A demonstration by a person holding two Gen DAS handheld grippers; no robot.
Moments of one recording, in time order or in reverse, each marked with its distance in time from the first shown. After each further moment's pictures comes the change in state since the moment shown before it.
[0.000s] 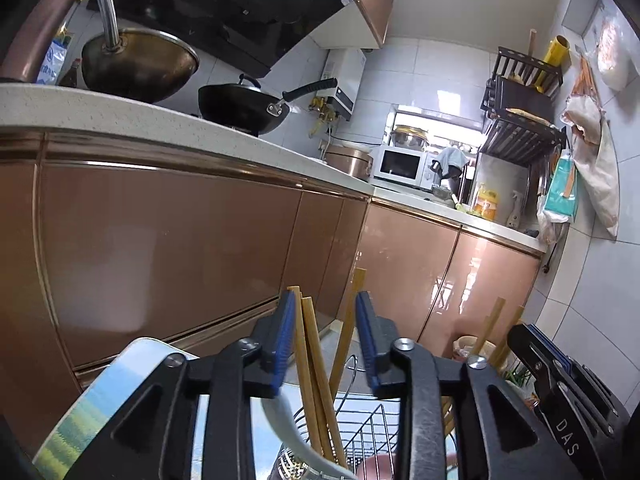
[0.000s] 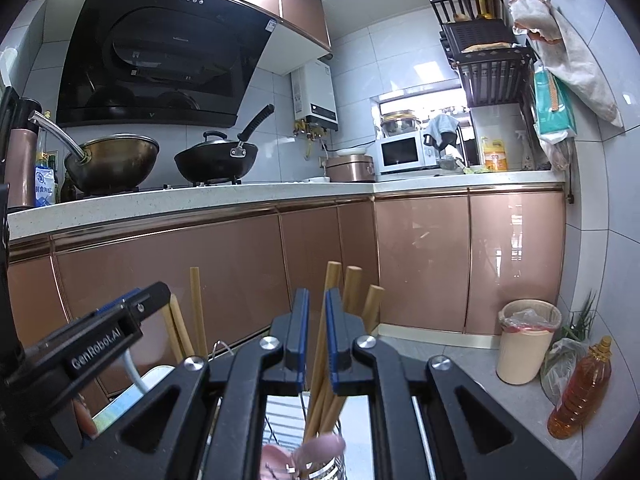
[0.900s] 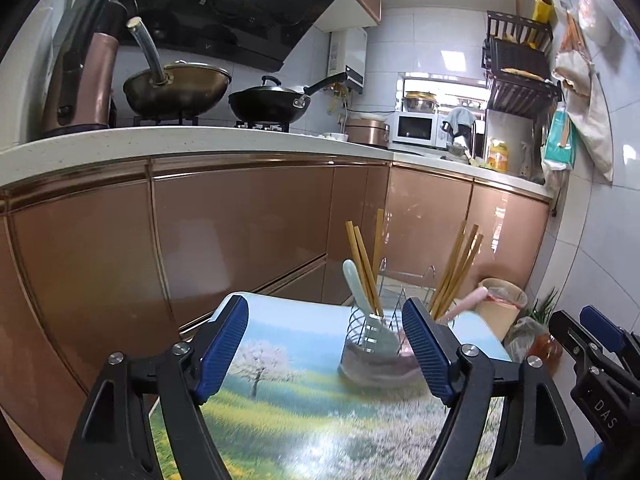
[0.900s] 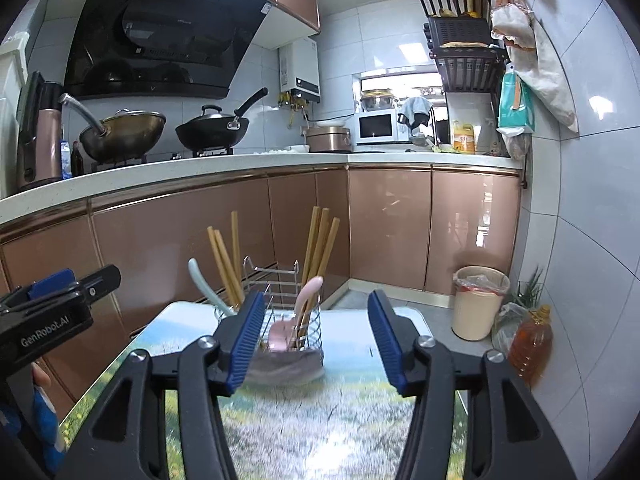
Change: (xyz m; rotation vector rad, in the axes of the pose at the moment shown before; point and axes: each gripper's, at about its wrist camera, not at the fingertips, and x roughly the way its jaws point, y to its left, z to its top) left arm -0.164 0.015 -0.007 0.134 0.132 0.127; right arm -0.146 0.026 -0.003 -0.031 0.157 -0.099
